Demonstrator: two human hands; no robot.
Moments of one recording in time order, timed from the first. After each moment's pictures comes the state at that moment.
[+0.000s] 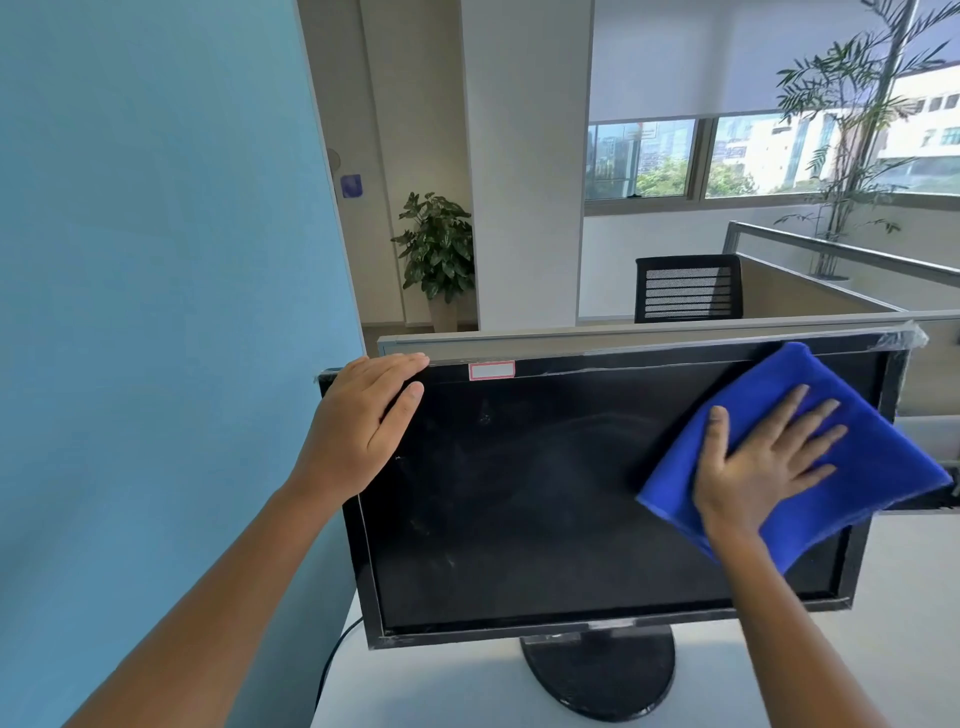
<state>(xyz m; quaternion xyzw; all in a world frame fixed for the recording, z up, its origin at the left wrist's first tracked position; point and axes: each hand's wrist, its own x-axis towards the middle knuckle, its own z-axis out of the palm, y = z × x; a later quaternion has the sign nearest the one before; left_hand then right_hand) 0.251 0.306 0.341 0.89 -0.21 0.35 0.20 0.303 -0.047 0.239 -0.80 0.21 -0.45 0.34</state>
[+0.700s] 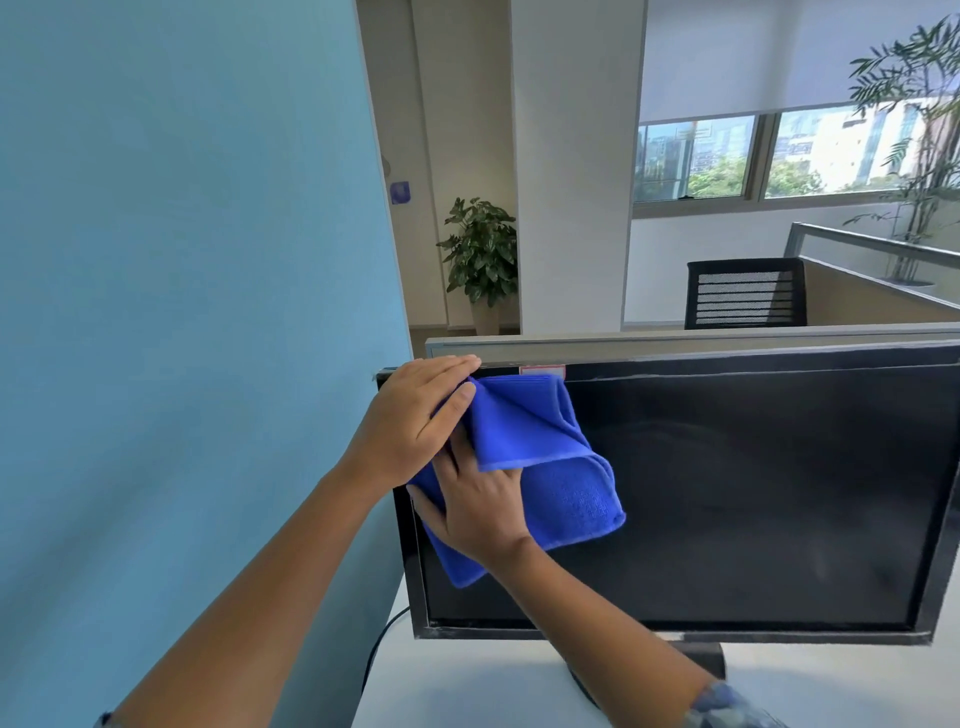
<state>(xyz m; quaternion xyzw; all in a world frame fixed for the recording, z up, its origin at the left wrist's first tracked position) 0.246 0.311 0.349 0.90 -0.23 0.31 0.21 0.277 0.211 0.235 -0.85 -0.25 -0.46 0.13</state>
